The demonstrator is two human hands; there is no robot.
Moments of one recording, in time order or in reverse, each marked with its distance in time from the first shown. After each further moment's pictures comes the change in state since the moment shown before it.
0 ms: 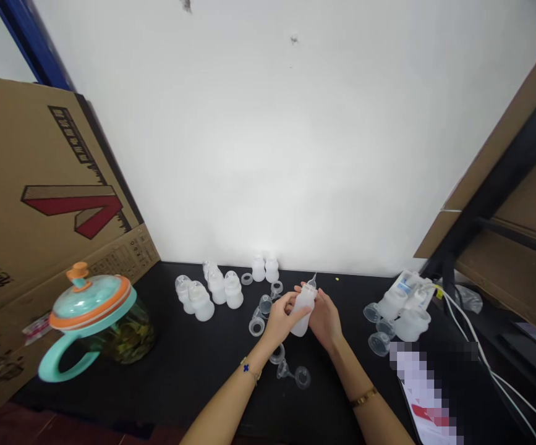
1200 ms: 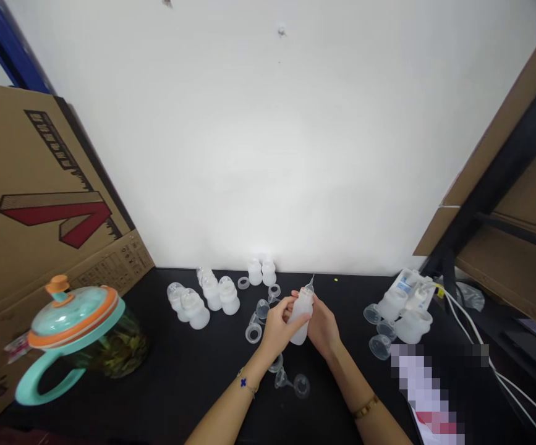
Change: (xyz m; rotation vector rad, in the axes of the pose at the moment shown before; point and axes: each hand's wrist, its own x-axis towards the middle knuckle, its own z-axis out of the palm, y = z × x) left_hand -0.006 0.000 0.002 0.158 0.051 0.040; right_hand -0.002 0.009 0.001 0.019 0.028 -0.022
